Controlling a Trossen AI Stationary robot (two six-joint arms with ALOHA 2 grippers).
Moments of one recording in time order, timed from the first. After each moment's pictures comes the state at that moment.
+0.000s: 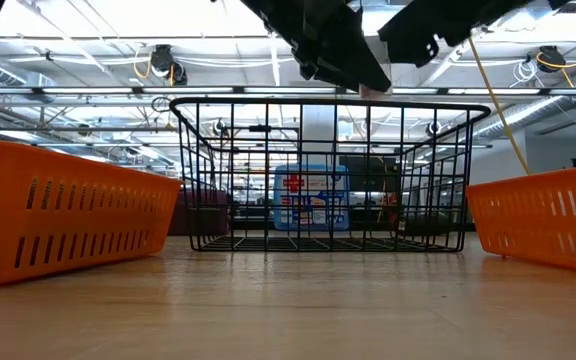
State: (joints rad) left arm -0.10 1.91 1.54 -0.27 -0.15 0.10; right arm 0.21 1.12 0.74 -0.02 0.23 0.04
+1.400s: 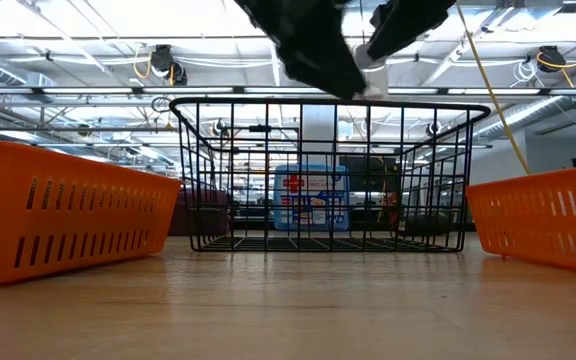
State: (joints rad) left arm -0.10 1.87 1.53 -0.40 -0.16 0.06; right arm 0.16 1.35 1.18 -0.63 0.18 -0.04
